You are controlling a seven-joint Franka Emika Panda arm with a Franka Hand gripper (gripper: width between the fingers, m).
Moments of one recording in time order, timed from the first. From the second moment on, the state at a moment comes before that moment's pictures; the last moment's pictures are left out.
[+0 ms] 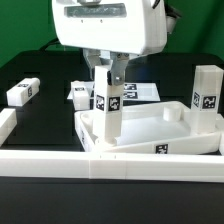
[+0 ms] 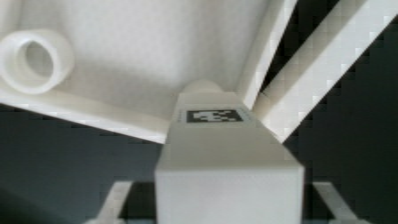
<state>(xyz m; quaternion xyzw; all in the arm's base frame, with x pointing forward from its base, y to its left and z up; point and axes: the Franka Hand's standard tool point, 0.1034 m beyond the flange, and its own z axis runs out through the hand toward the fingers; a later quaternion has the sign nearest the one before) 0.613 -0.048 0.118 -0.87 0.49 -0.03 0.05</state>
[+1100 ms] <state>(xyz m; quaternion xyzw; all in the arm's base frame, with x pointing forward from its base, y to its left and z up) 0.615 -0.046 0.119 -0.94 0.34 -0.04 0.05</state>
